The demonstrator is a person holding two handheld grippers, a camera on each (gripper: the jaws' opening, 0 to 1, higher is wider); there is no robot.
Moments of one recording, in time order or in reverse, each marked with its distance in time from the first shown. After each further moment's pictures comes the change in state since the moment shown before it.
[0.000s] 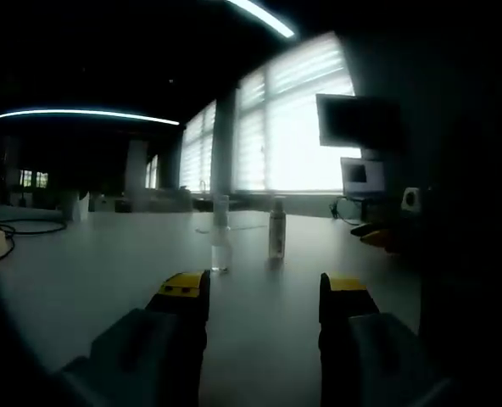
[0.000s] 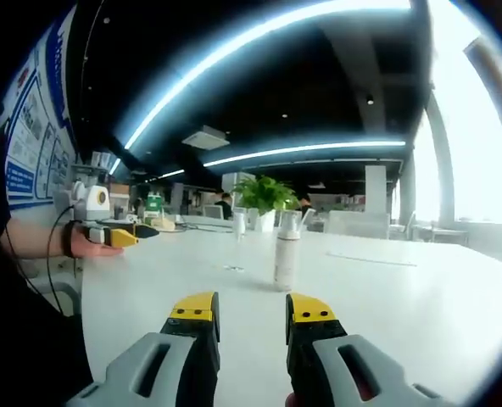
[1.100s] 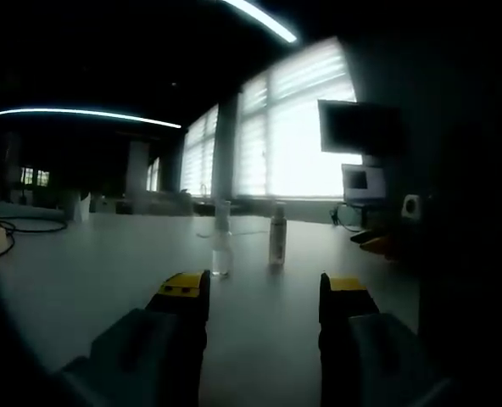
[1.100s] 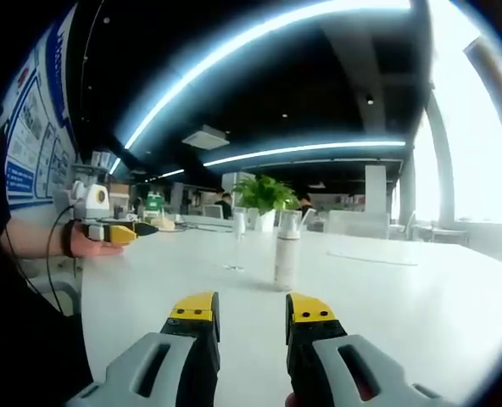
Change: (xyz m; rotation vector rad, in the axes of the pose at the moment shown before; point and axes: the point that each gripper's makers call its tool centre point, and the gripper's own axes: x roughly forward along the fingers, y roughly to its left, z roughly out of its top) left arm -0.002 0.003 0.005 -0.021 -0.030 0.009; right arm 0.001 -0.001 -0.001 -0.003 0.003 0.000
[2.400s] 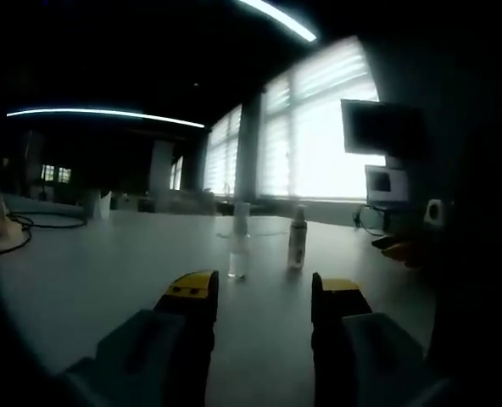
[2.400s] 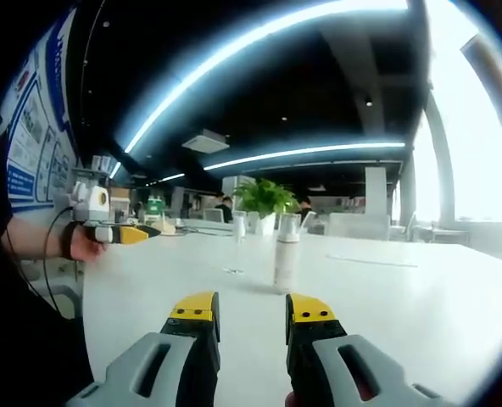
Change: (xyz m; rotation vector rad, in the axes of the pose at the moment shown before) left arm 0.007 0.009 0.003 -0.009 0.004 0.134; right arm -0.002 -0.005 0.002 0.011 -0.019 0.003
